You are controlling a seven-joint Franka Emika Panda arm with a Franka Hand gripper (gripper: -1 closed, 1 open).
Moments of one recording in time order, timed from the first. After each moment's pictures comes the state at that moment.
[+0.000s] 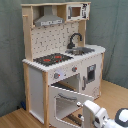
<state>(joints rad) -0.49 -1.50 1.74 -1.83 -0.37 2.34 0.87</state>
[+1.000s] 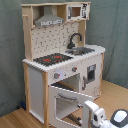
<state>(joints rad) -0.51 -1.47 1.82 -1.90 -0.35 2.34 1.17</state>
